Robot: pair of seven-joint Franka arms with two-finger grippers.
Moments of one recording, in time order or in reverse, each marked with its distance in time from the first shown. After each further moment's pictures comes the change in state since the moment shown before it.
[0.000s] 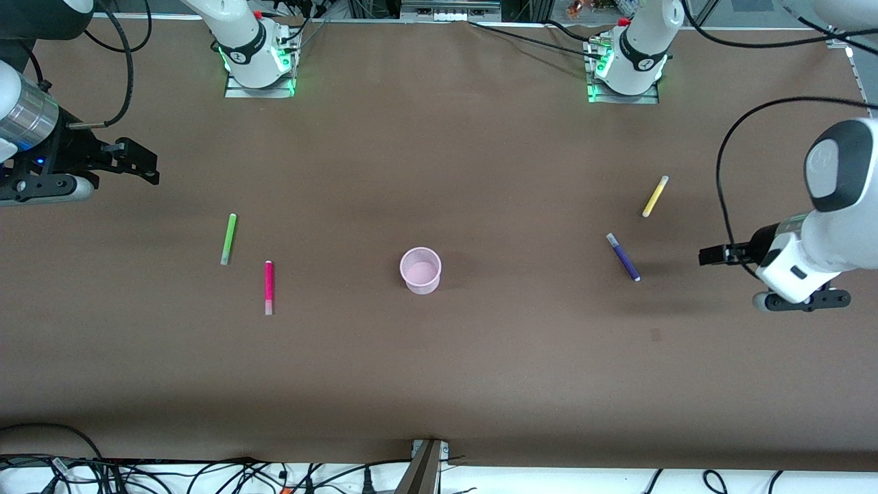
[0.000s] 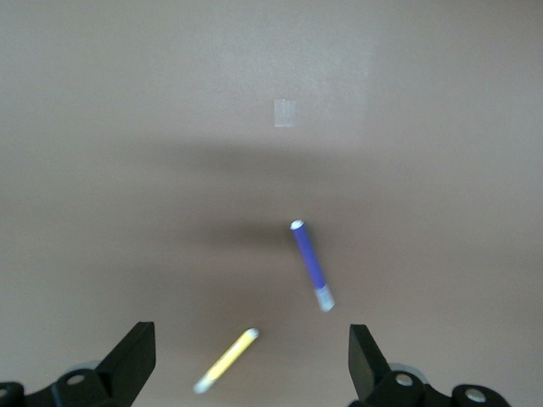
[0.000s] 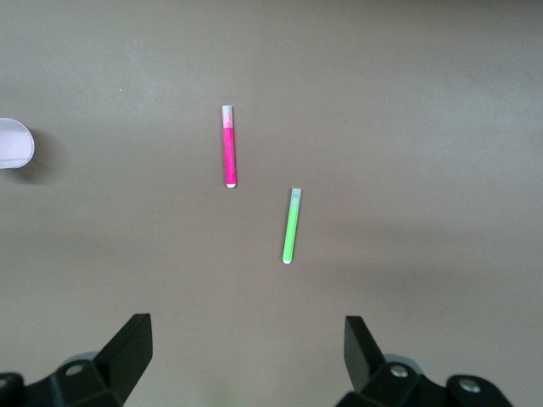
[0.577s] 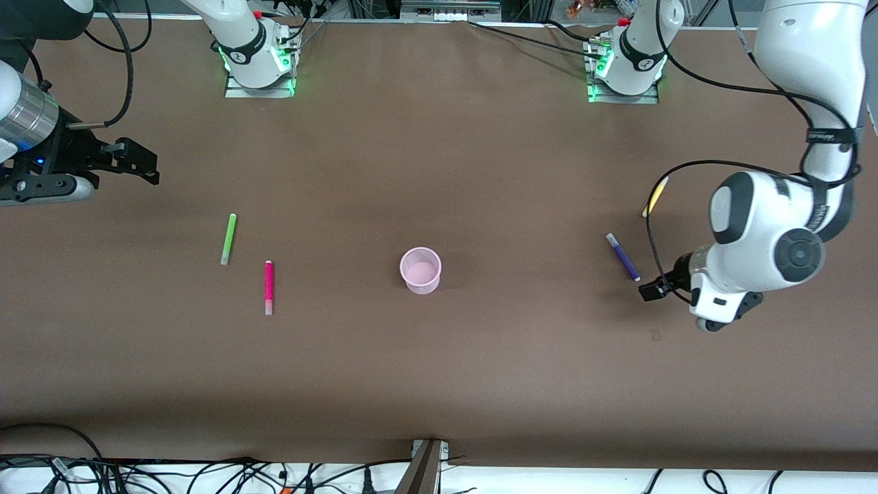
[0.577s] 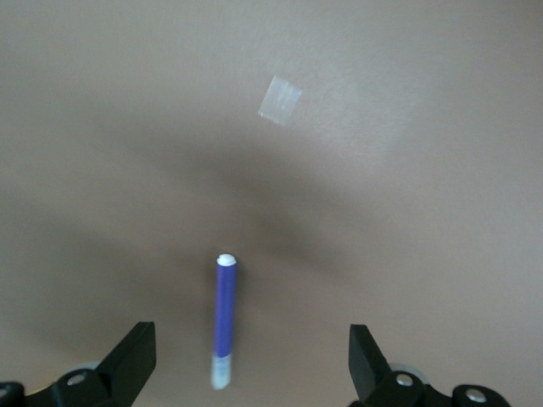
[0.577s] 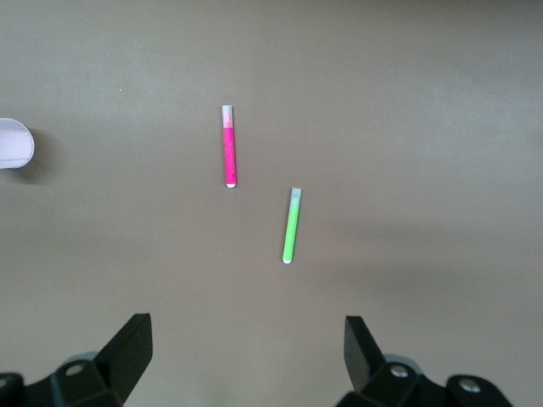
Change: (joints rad) left arm -0.055 0.070 -0.026 -0.262 -0.023 0.382 -0.504; right arm 0.000 0.000 0.000 0.001 0.000 -0.001 0.000
